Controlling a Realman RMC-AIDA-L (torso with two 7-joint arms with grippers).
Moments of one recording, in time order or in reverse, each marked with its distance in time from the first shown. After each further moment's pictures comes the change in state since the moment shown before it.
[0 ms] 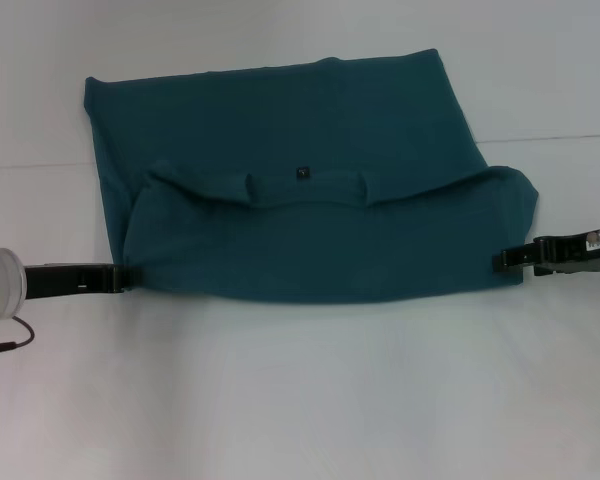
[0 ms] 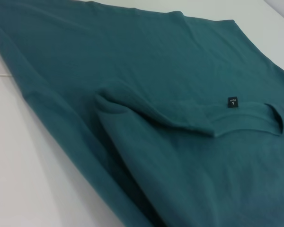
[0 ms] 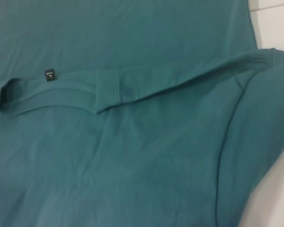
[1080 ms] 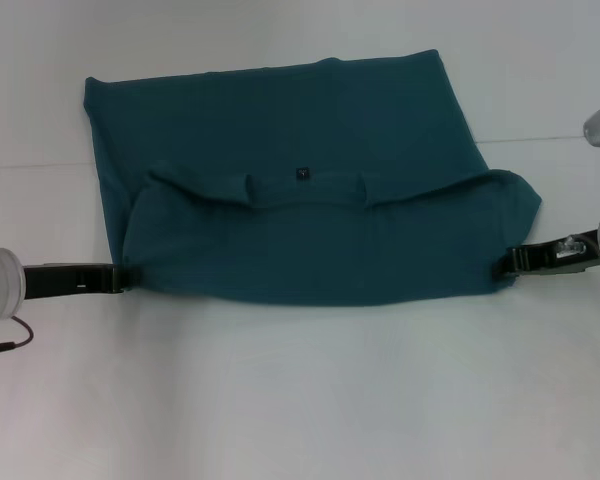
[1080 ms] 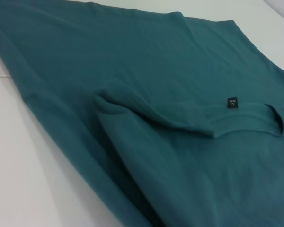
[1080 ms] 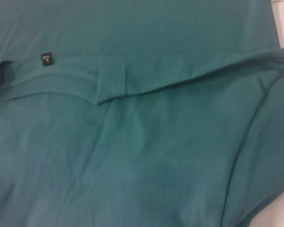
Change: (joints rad) left arm 0.002 0.001 0.000 -0.002 -0.001 0.002 0.005; right arm 0.036 0.016 -0.084 0.082 -0.002 0.123 -0.012
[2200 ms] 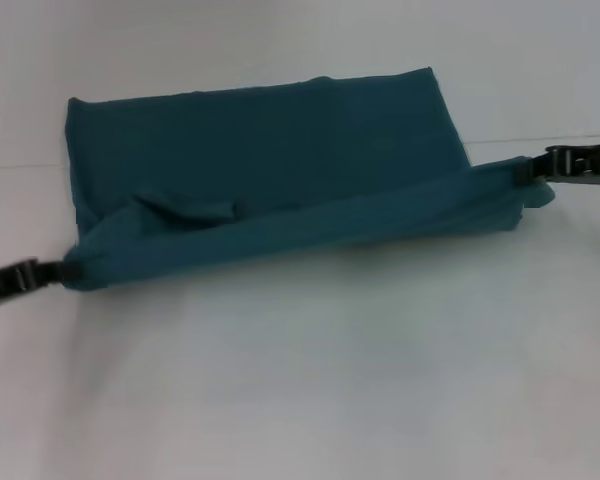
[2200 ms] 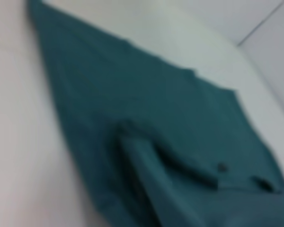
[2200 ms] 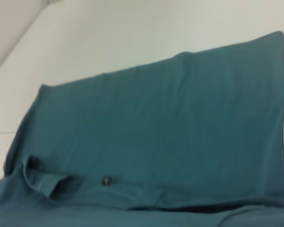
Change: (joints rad) left arm 0.105 0.029 -0.285 -0.031 -0.122 0.263 0.015; right arm -0.077 -0.011 0.042 -0.383 0.190 -0.294 0.044
